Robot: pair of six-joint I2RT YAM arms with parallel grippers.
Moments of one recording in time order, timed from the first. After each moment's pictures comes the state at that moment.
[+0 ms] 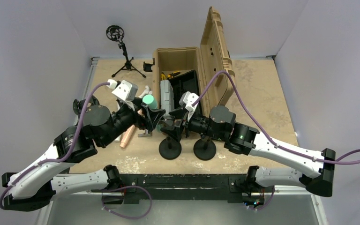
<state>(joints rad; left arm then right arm) -1.08 0.81 1.27 -0.57 -0.38 -0.28 1.12 1.09 1.03 0.01 -0.06 0.08</state>
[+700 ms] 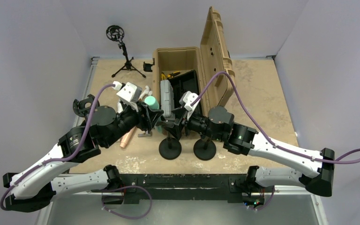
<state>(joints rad) -1.07 0.81 1.21 -0.57 -0.37 -0.29 1.12 1.10 1.00 0.01 0.04 0.07</state>
